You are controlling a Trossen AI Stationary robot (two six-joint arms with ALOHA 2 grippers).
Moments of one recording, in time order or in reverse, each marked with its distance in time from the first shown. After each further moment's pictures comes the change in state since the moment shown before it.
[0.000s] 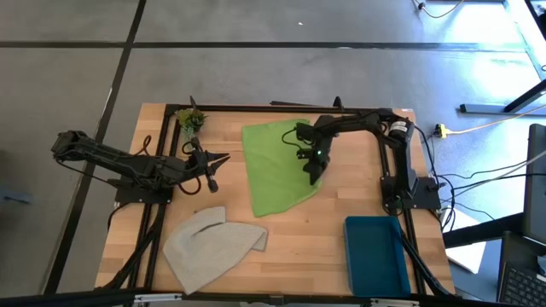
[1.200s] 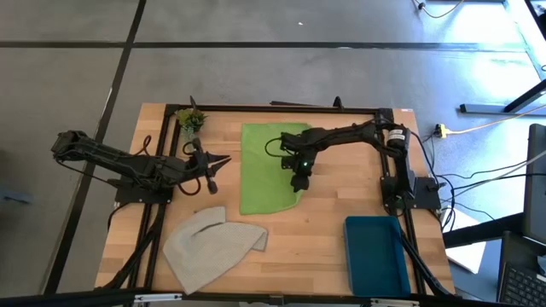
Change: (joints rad) left arm 0.000 0.000 0.000 0.000 0.057 0.000; right arm 0.174 0.000 0.066 0.240 0.129 0.077
